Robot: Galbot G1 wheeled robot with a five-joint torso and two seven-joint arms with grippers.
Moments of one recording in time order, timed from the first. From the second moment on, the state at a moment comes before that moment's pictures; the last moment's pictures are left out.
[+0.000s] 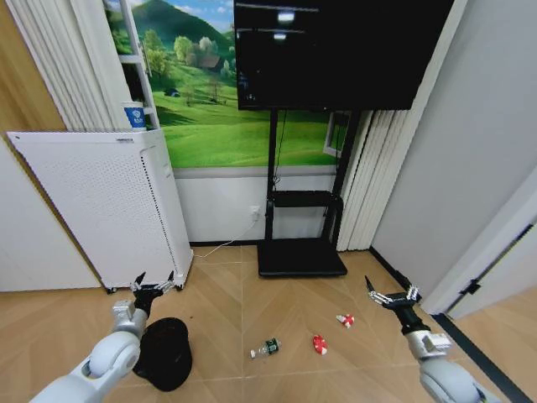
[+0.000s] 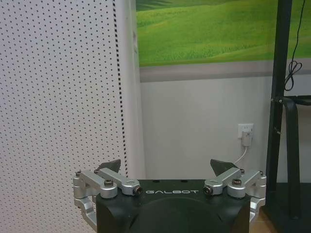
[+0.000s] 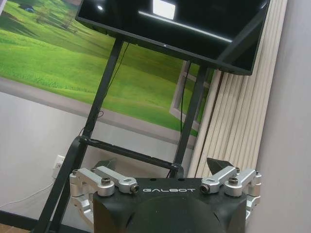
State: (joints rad) left arm 1.27 -0.69 -0.33 -1.83 -0.78 -0.07 -0.42; right arm -1.52 0.65 0.48 1.70 0.48 0.55 0.34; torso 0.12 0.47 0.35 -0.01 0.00
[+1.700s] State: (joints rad) left arm 1.29 -0.69 -0.33 -1.82 -0.77 -0.08 -0.43; right arm -1.52 0.67 0.48 1.70 0.46 0.57 0.34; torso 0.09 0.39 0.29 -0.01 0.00
